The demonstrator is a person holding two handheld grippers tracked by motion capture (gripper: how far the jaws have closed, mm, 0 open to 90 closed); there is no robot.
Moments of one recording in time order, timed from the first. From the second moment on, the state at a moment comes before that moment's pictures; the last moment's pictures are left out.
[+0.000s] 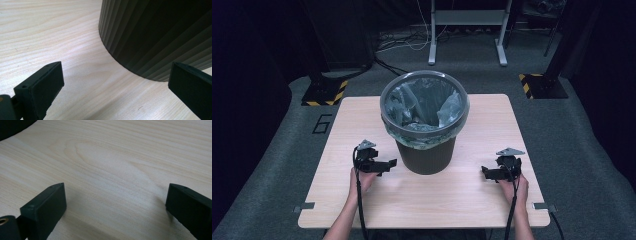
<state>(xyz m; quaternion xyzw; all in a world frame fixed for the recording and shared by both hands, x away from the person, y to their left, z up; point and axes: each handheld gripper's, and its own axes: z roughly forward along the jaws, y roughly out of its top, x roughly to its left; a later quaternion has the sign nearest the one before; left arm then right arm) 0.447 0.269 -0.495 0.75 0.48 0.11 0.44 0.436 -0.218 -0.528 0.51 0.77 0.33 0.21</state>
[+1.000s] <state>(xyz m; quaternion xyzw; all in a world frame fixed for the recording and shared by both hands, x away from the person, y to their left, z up) 0.453 0.283 -0.449 0.76 0.47 0.13 0.43 0.435 -0.206 -0.439 0.48 0.76 0.41 0.18</state>
